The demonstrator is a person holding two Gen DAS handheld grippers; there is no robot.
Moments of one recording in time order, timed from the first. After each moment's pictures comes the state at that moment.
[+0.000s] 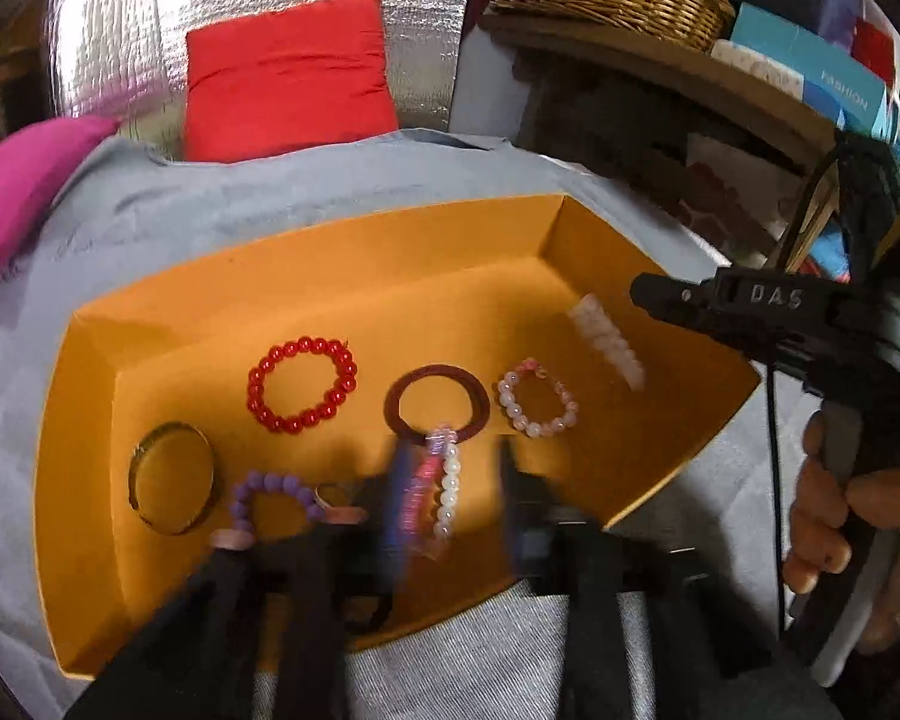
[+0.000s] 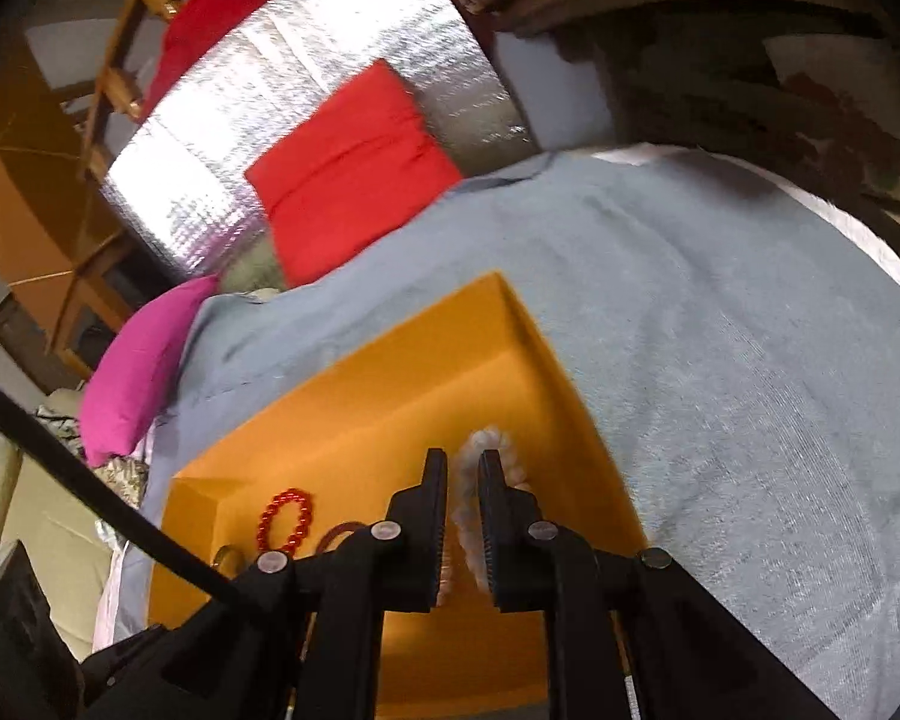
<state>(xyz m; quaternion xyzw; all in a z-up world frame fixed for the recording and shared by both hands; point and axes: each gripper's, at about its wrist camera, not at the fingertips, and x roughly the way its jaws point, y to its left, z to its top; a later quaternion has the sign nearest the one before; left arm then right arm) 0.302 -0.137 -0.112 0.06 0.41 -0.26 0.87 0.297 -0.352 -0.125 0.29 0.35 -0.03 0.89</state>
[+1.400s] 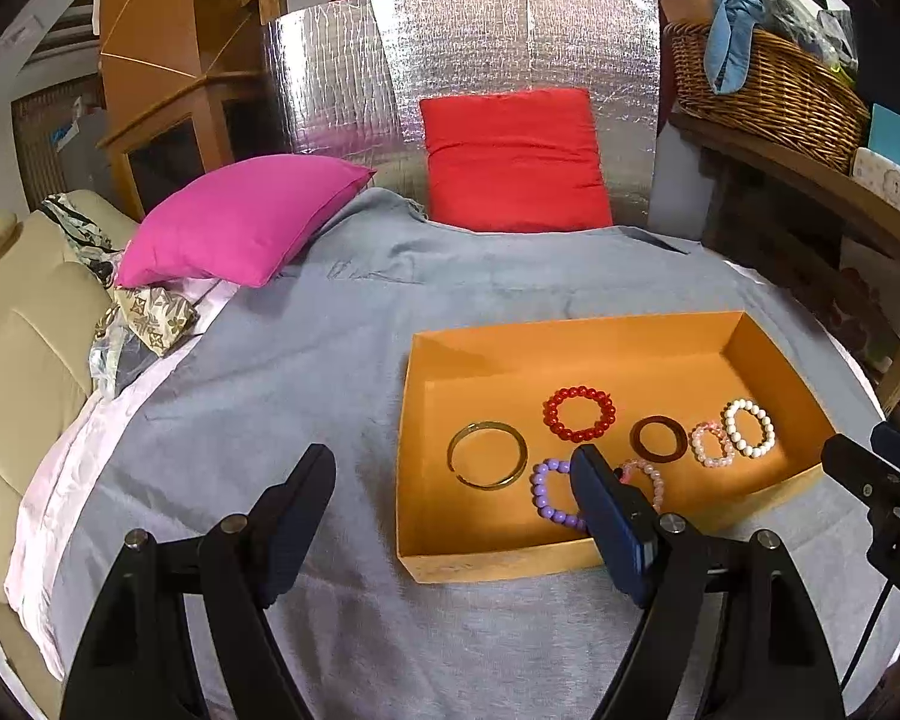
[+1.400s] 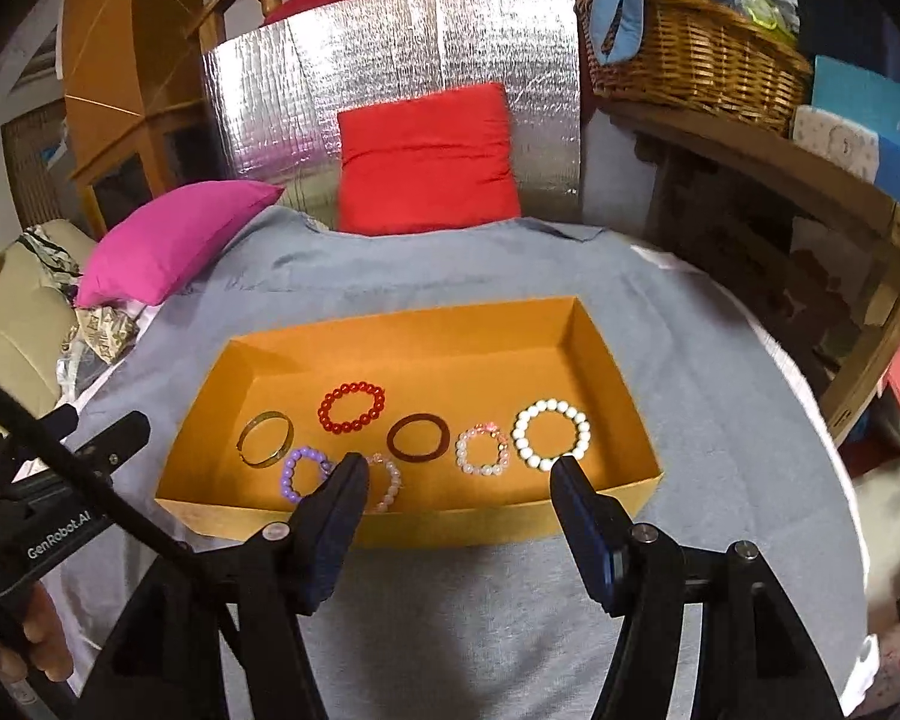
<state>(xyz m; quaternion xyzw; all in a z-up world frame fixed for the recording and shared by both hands) 0.243 -0.038 -0.033 0.06 0.34 -0.03 0.94 0.199 -0.235 -0.037 0.07 0.35 -0.04 0.93</state>
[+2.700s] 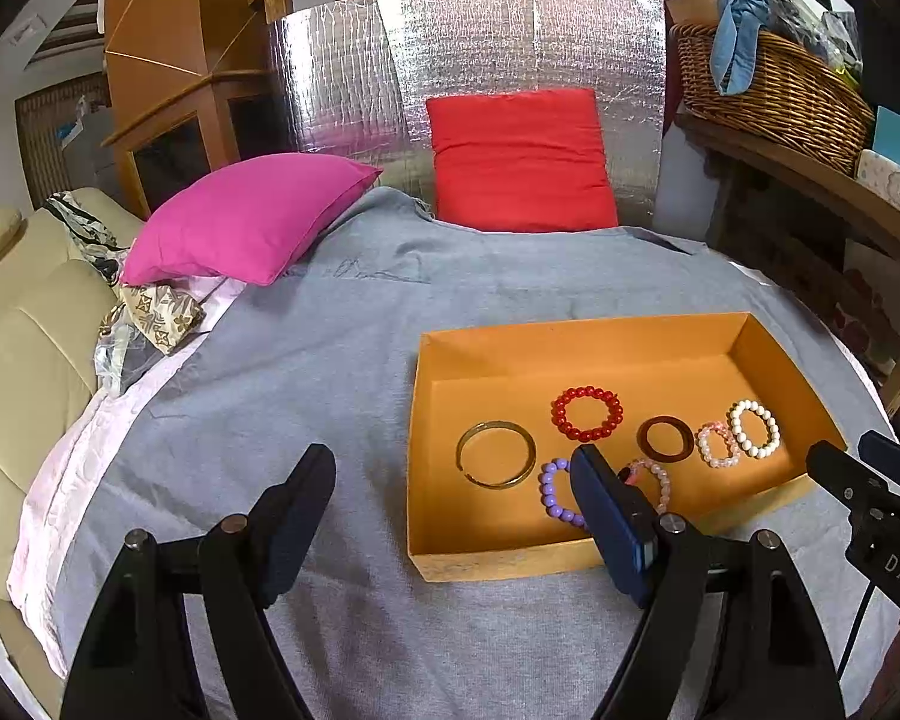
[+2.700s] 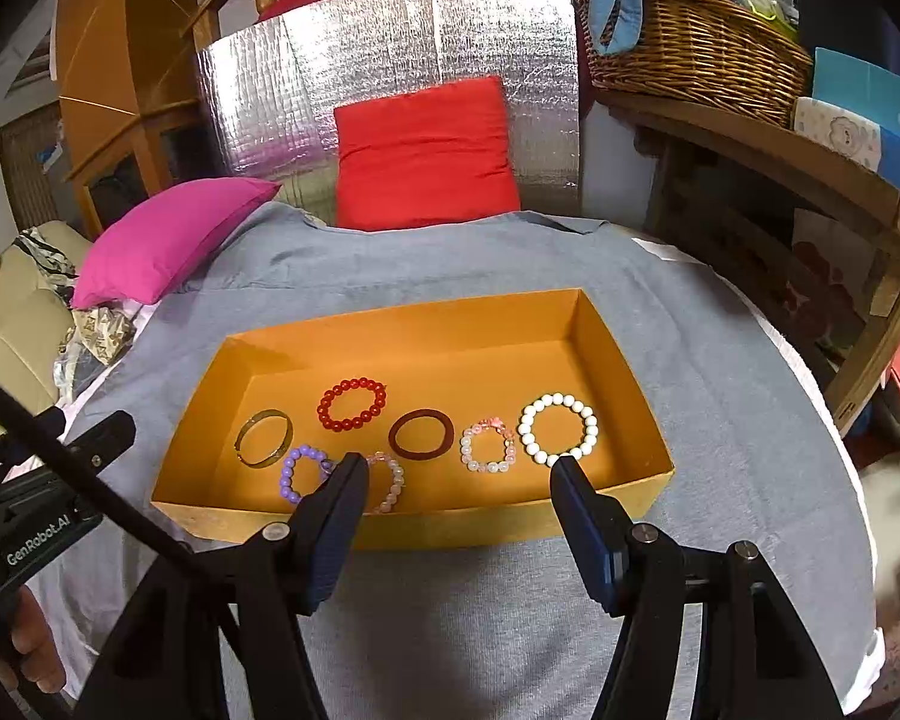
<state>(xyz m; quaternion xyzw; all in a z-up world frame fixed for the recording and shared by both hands) 0.243 -0.034 -0.033 0.06 0.34 -0.02 0.94 0.208 -0.233 -0.047 0.08 0.36 -0.04 0.93</state>
